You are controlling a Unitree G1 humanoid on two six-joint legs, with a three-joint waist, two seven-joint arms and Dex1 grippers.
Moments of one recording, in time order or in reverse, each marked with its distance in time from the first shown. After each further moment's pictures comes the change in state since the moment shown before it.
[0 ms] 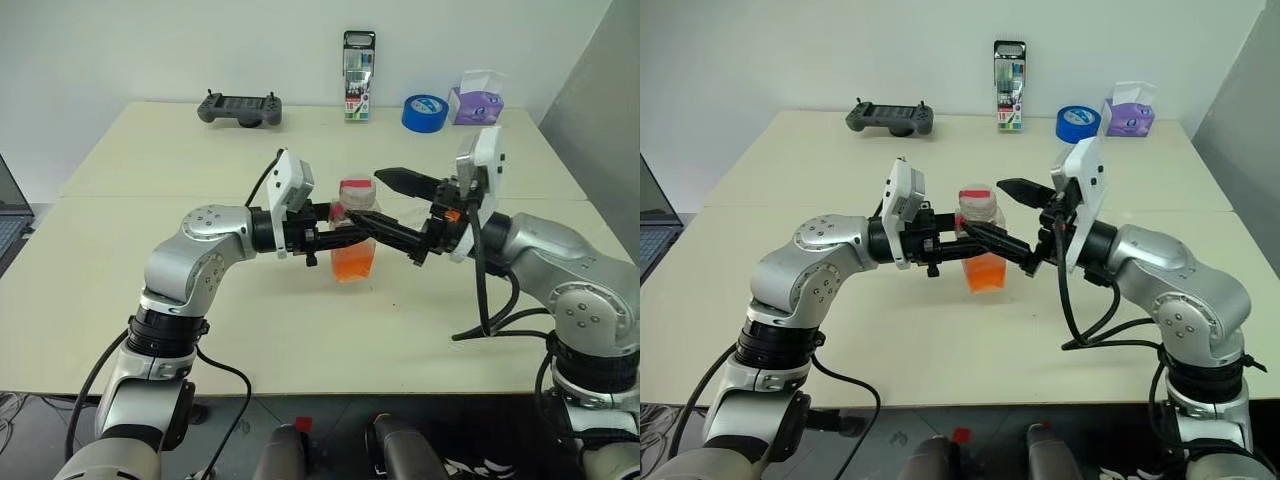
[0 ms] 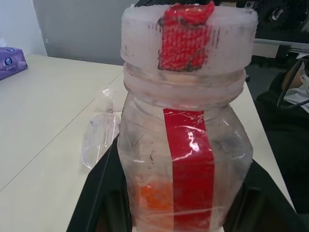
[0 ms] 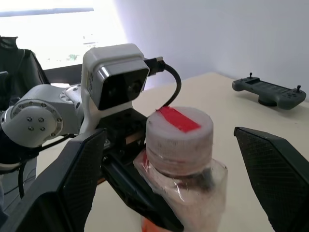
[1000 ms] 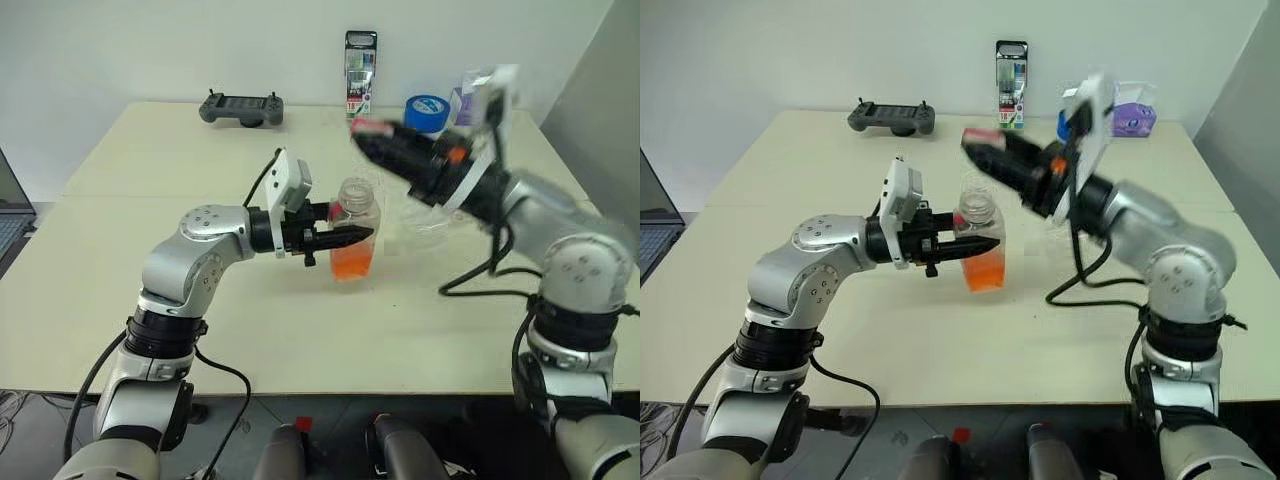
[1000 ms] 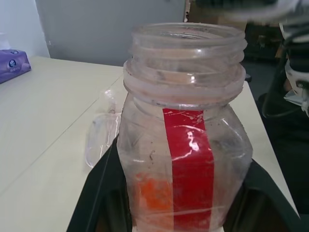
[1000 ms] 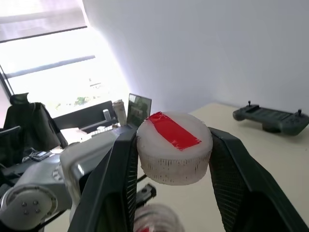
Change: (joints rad) left arm 0.007 0.005 -0.001 -0.007 -0.001 -0.003 0.001; right arm -0.202 0.060 -0.119 0.169 0.124 0.055 -0.120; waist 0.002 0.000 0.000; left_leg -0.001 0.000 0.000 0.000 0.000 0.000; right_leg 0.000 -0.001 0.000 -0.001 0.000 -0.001
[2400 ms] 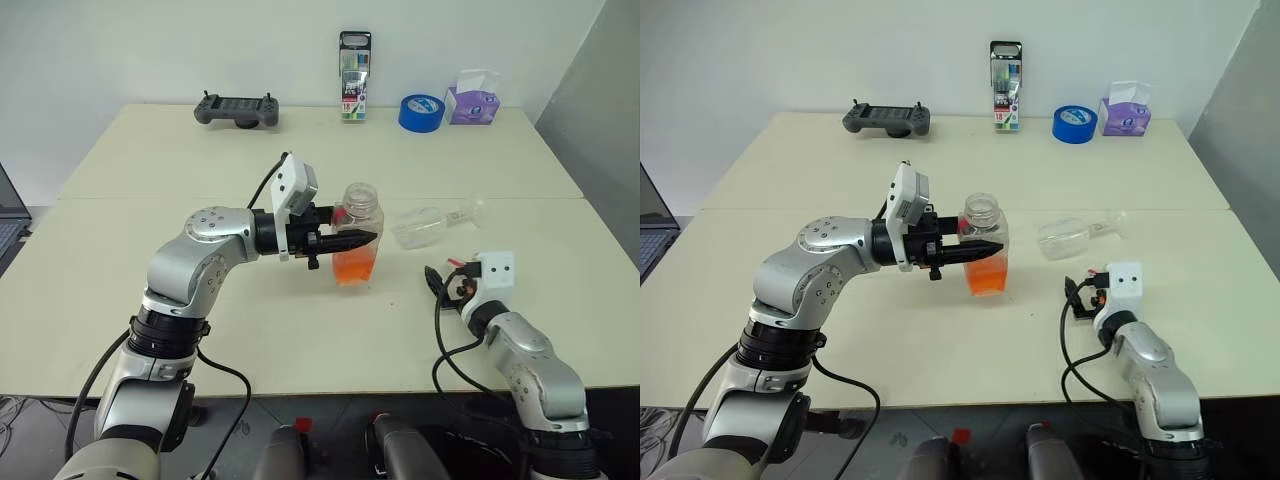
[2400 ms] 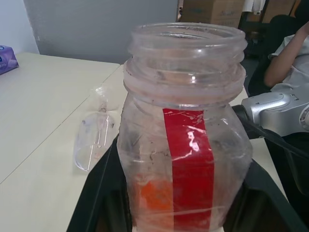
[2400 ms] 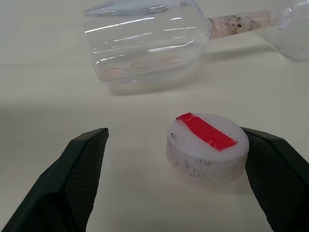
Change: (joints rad) left arm -0.004 -0.002 -0.017 0.002 0.000 0.002 0.001; right arm 0.745 0.128 0.086 0.059 -0.661 -0.377 -0.215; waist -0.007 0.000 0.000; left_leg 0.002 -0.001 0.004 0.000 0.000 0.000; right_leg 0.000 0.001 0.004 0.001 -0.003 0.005
